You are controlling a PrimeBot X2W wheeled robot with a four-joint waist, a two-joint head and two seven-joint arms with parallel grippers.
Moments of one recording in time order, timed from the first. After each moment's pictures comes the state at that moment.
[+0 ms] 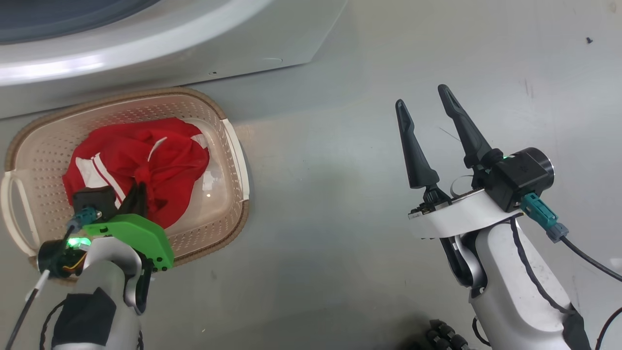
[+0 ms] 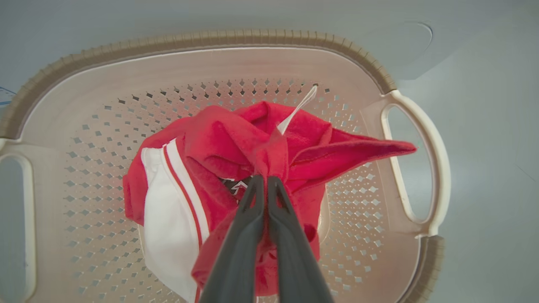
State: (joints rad) left arm -0.47 0.08 -0.13 0.71 -0.34 0.01 -0.08; right arm -0.35 -0.05 0.34 0.09 0.26 0.01 -0.26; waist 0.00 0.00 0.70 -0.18
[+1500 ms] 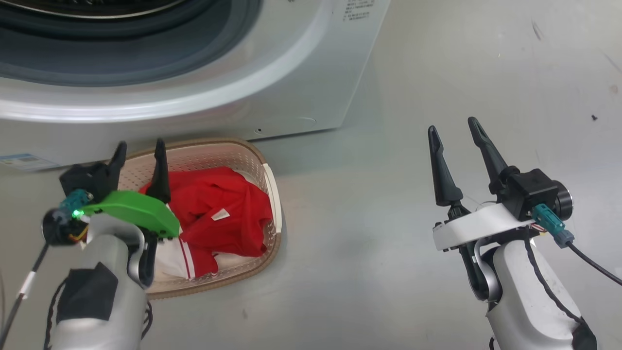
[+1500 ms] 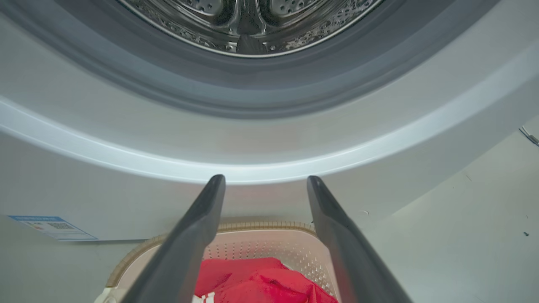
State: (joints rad) left arm -0.56 0.04 -0.11 0.79 -0.38 -0.08 -0.25; right arm -0.30 -0.06 0.25 0.21 0.25 -0.01 -0.26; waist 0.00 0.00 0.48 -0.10
